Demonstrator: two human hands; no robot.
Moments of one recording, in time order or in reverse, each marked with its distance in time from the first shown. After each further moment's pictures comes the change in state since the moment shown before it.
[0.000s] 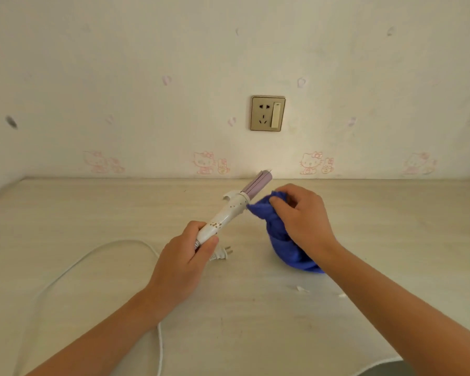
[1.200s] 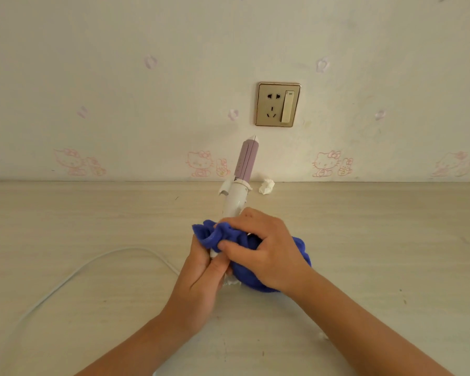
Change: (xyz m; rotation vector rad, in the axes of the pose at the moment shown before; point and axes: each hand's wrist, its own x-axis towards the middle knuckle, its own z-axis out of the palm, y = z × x) left_hand 0.032 0.009 0.037 -0.678 -0.125 -0.077; right_hand 0.010 -0.001 0.072 0.209 -0.293 -0.340
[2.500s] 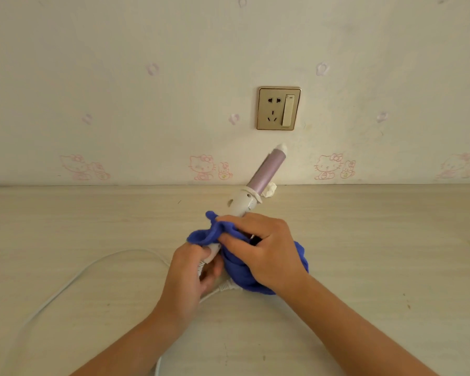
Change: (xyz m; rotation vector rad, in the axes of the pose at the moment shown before) left_hand 0.010 0.009 -0.012 -0.186 0.184 -0.190; right_hand 0.005 -0.002 0.005 0.080 0.115 0.009
